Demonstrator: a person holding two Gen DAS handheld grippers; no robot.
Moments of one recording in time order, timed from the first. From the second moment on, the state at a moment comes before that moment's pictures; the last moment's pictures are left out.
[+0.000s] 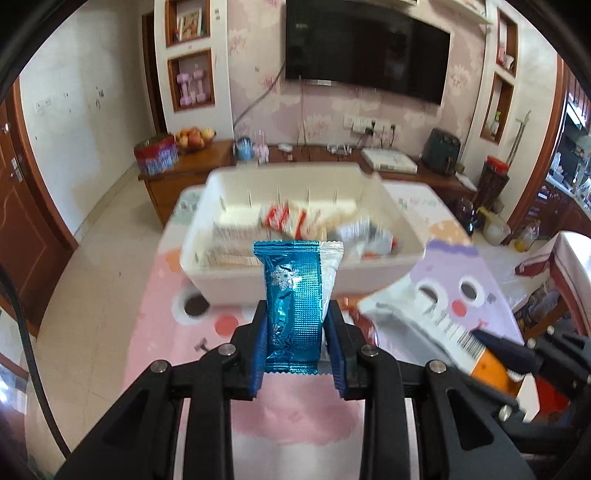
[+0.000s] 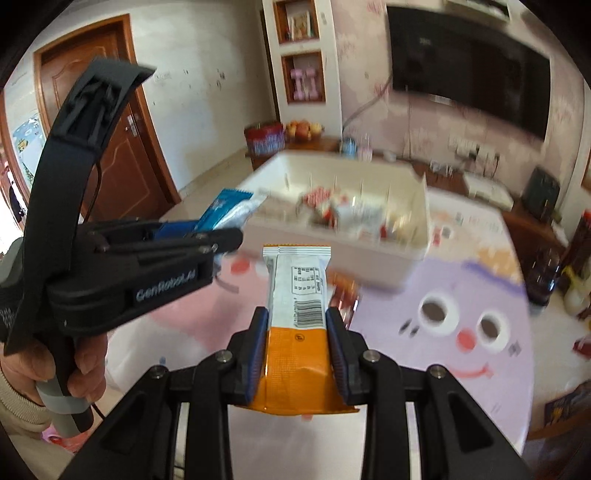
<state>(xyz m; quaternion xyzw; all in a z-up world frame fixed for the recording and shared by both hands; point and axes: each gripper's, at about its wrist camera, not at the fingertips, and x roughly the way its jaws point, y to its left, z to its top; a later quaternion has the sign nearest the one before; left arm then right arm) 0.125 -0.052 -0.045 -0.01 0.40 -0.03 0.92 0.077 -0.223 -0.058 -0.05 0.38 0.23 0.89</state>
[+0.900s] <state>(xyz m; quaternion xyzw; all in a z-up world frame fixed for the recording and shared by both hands) 0.251 -0.026 0.041 0.02 0.34 -0.02 0.94 0.249 -0.202 0.049 -0.03 0.30 0.15 0.94</state>
